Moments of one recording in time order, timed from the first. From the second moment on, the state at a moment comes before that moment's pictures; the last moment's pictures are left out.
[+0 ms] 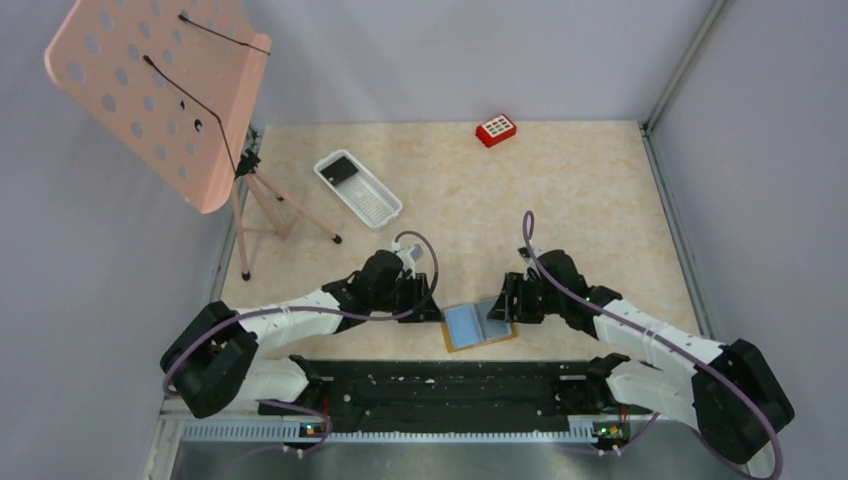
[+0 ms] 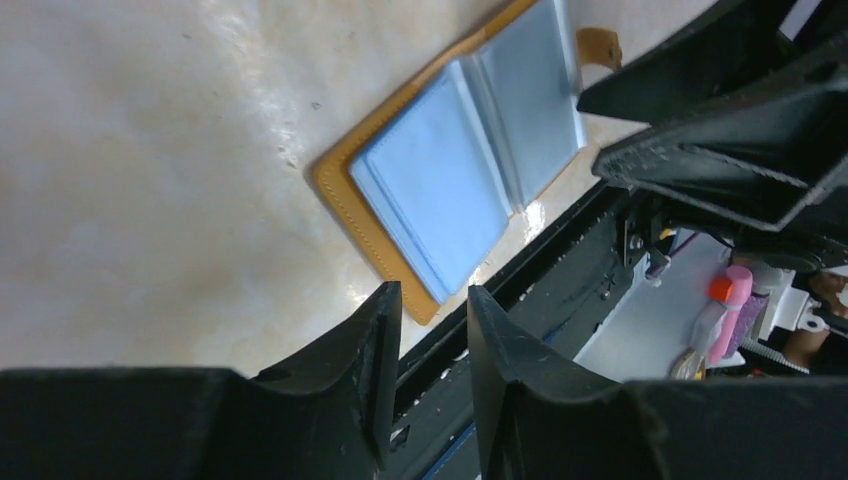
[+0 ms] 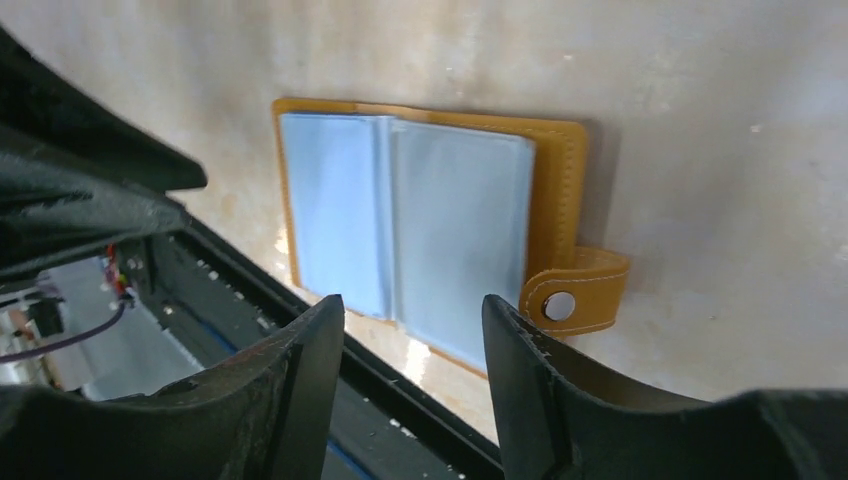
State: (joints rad) left arm -0.76 1.27 0.53 0.01 0.36 -0.80; right arm 0.58 1.02 0.40 -0.19 -0.37 0.64
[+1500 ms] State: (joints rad) left arm -0.88 1.47 0.50 0.21 0.30 -0.90; right arm 0.59 1.08 0.39 -0.11 -0.31 0.68
